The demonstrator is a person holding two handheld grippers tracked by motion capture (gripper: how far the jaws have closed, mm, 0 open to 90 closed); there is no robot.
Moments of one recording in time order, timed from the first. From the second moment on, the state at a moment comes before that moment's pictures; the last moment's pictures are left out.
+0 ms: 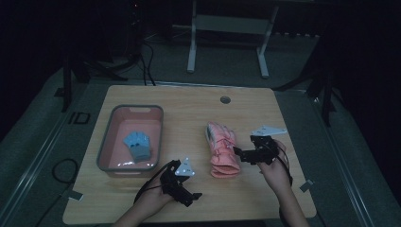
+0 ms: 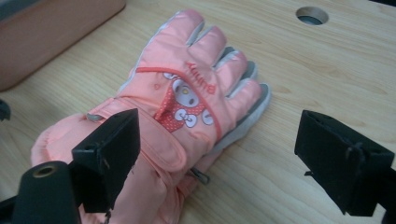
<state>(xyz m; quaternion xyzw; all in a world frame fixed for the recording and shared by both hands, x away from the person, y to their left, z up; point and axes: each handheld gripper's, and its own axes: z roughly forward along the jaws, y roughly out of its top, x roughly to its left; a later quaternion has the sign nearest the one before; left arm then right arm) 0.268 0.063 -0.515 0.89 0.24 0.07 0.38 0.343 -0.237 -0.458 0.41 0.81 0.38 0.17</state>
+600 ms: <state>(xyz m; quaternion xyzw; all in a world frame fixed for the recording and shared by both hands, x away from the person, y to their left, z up) 0.314 0.016 -0.453 0.88 0.20 0.09 0.42 0.354 -0.260 -0.464 0.39 0.81 0.41 0.15</state>
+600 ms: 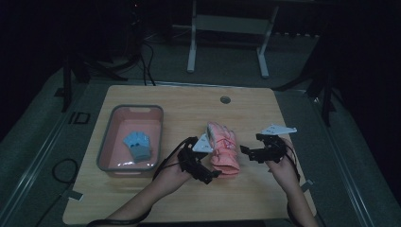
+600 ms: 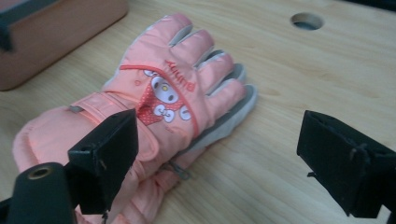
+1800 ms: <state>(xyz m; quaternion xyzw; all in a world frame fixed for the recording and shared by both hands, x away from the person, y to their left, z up) 0.377 0.007 -0.476 0.83 0.36 0.06 0.43 0.383 -0.233 -0.501 0.41 0.81 0.40 0.09</state>
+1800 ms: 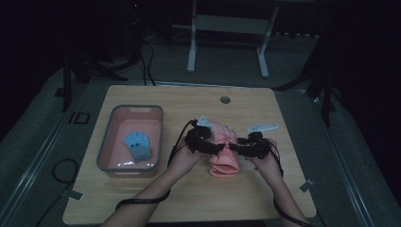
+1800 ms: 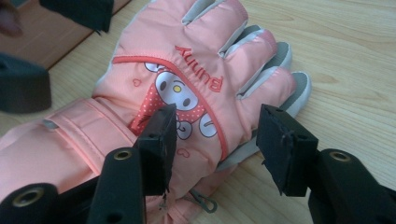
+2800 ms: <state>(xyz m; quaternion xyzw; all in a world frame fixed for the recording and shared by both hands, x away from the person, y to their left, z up) 0.400 0.010 -0.511 0.83 0.40 -0.07 0.38 0.380 -0.211 -0.510 0.46 0.81 0.37 0.04</state>
